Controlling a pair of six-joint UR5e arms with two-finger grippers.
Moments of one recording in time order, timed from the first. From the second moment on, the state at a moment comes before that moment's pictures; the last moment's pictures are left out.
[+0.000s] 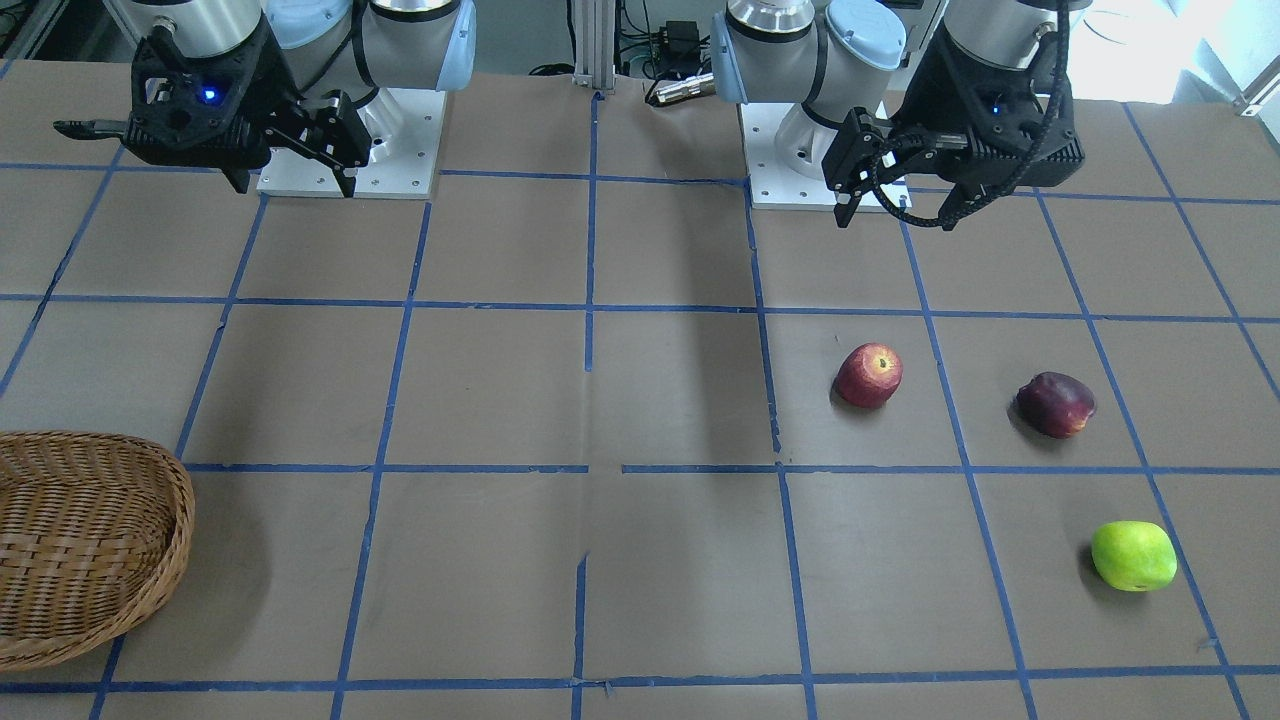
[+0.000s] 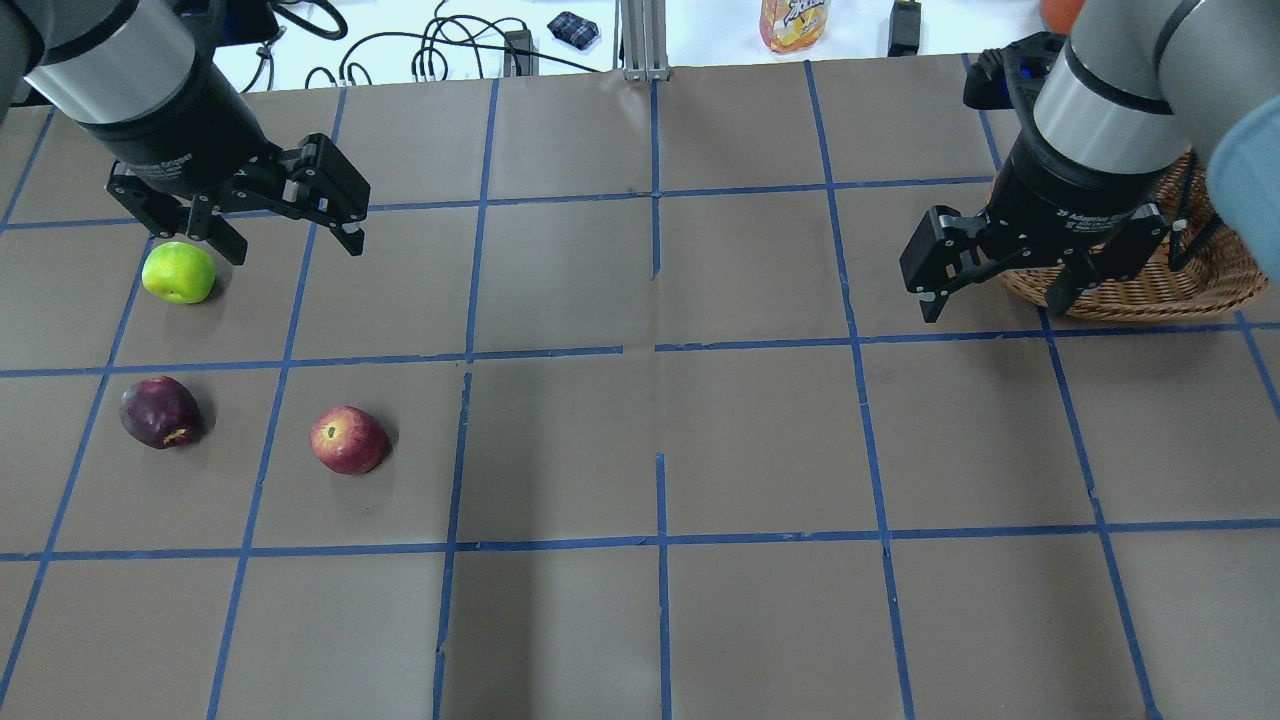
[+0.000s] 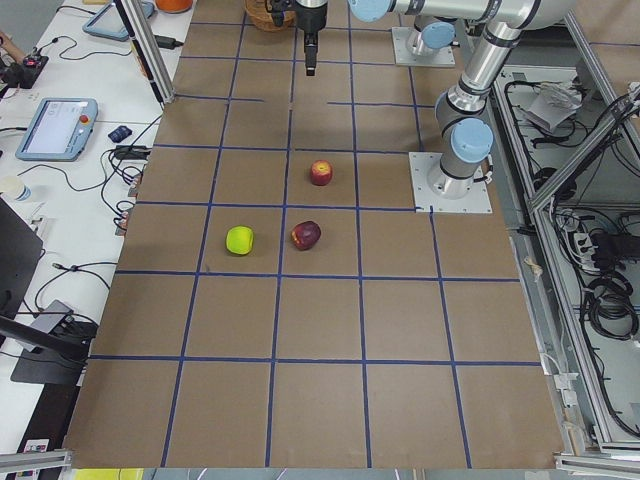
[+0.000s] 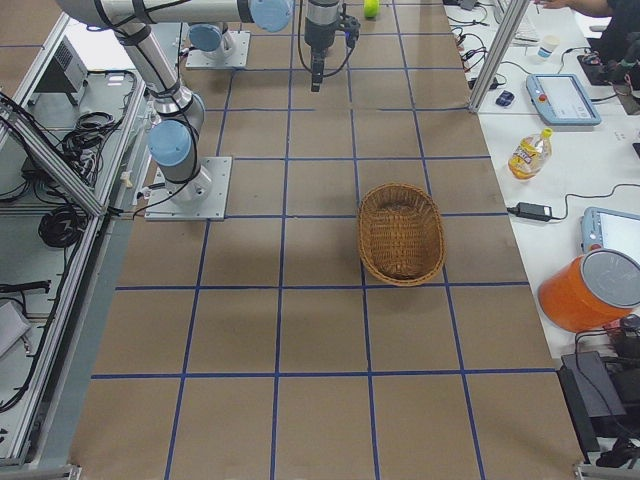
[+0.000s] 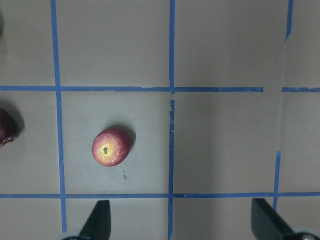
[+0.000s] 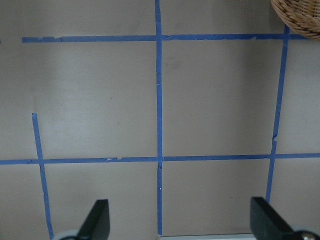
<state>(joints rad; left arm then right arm) -1.52 -1.50 -1.55 -1.64 1.54 0.03 1.55 -1.70 1.67 -1.46 -1.59 -0.02</state>
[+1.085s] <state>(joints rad) -1.27 -1.60 -1.75 -1.57 1.51 0.18 1.55 -1.69 1.68 -1.56 -1.59 -0.02</state>
